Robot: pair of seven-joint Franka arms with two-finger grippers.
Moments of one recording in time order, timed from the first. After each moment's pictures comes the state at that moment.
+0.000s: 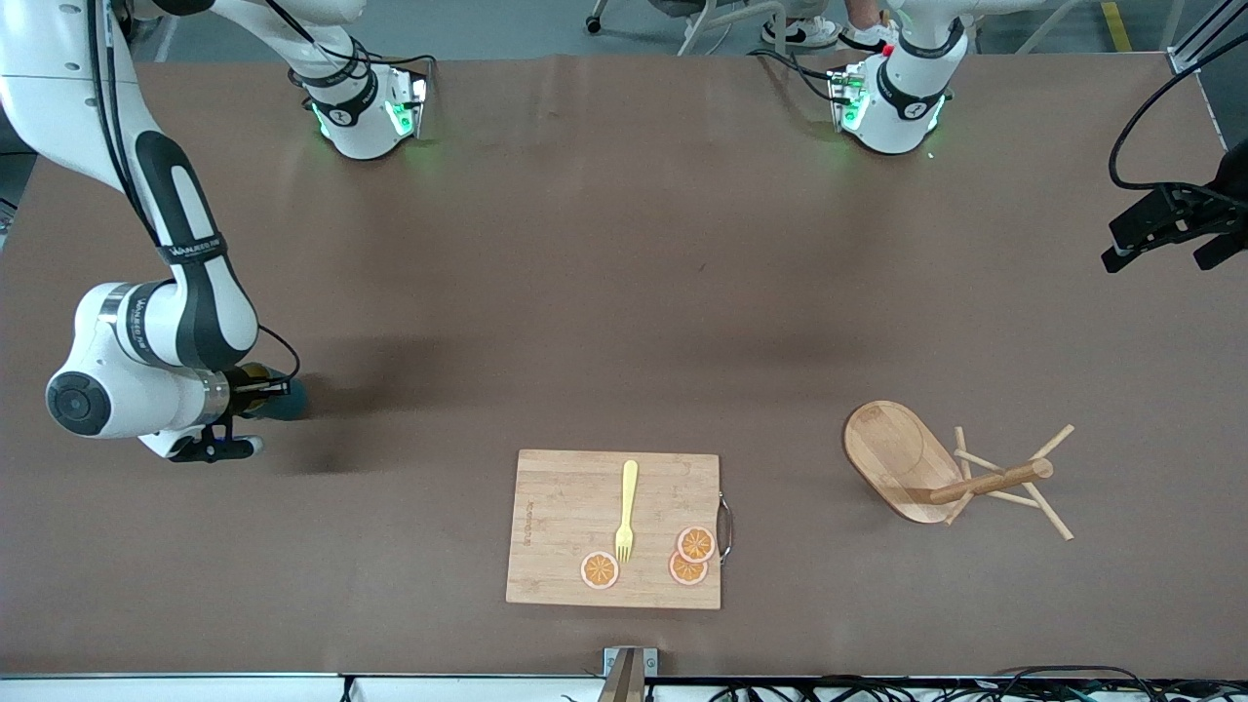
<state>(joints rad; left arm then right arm) 0.01 -0.02 -0.02 -1.53 -0.03 1.62 -0.04 -0.08 0.54 0.05 -1.69 -0.02 1.89 -0.11</state>
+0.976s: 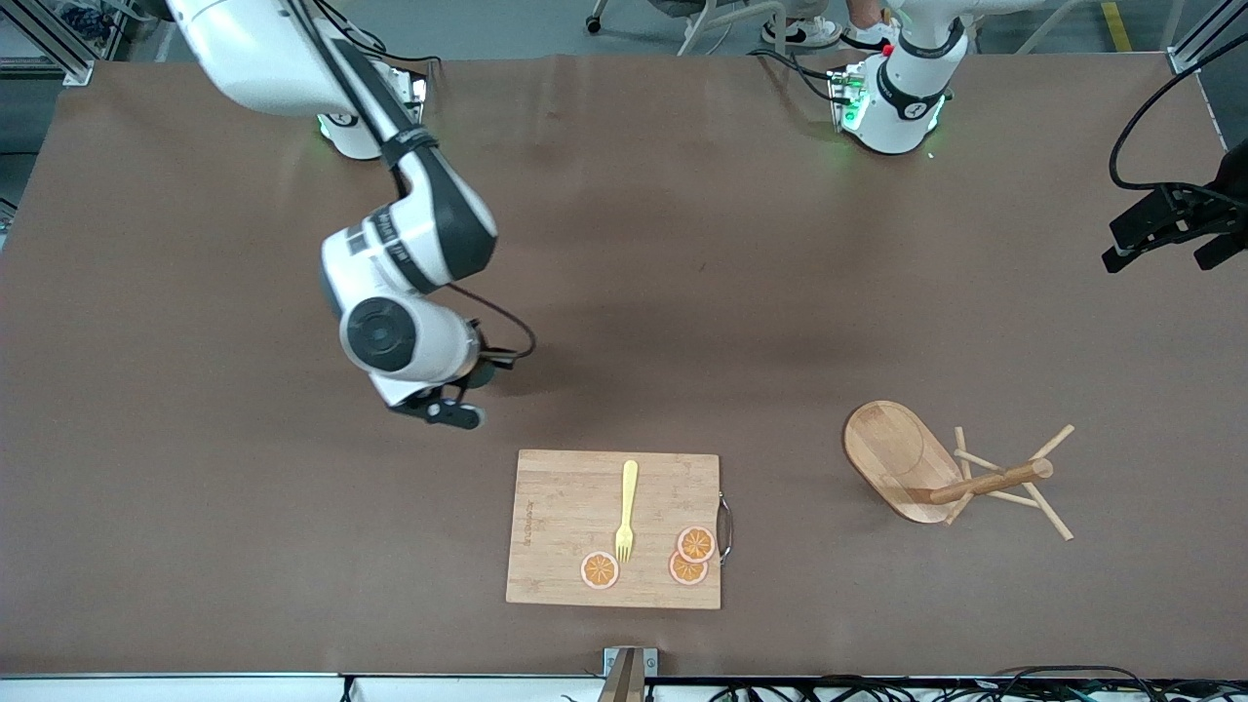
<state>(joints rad) 0.01 -0.02 -0.02 -1.53 -0.03 1.62 -0.04 0.46 0.56 0.08 -1.49 0.14 1.82 0.76</state>
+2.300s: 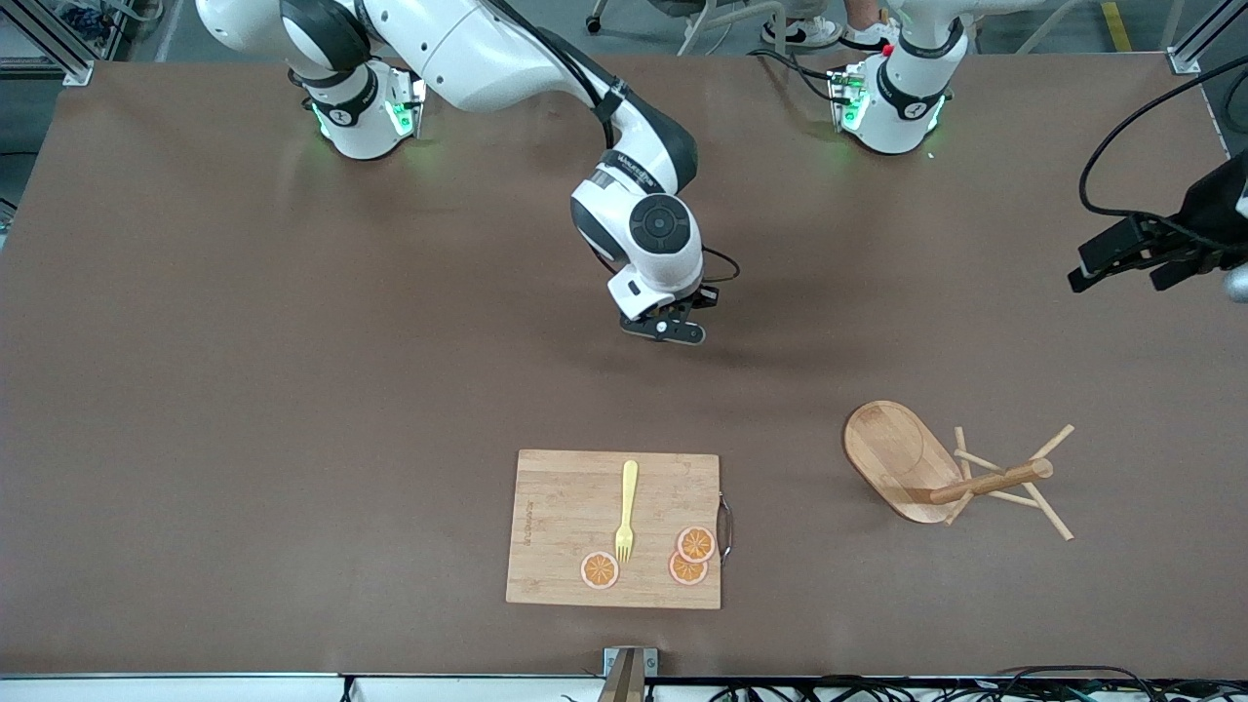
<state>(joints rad) 0.01 0.04 -0.03 -1.54 -0.13 1.63 -0.07 0.84 0.84 0.08 -1.26 0.17 2.10 1.04</state>
